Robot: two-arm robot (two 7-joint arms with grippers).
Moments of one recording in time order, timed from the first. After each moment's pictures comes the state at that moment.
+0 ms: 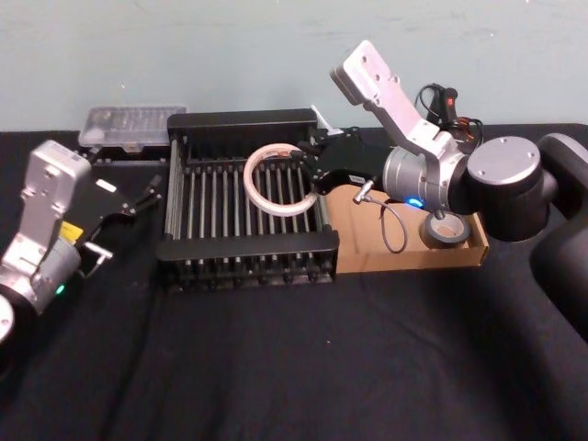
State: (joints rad) left arm -0.20 0.60 0.45 -1.41 -0.25 -0.12 0.03; right arm 0.59 0.29 -0.58 -1.26 0.15 0.30 0.50
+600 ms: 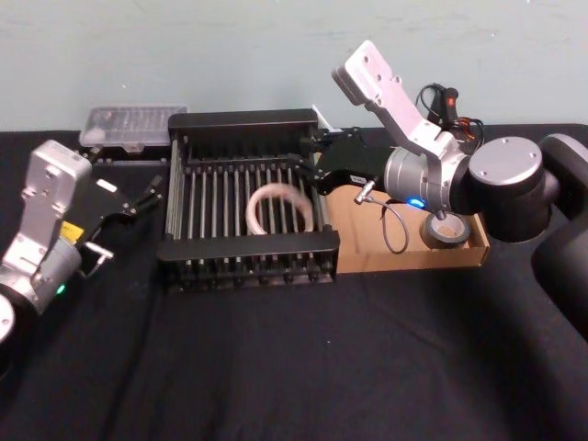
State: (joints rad) left arm -0.20 0.60 0.45 -1.41 -0.25 -0.12 0.03; right arm 0.59 0.29 -0.58 -1.26 0.15 0.30 0.50
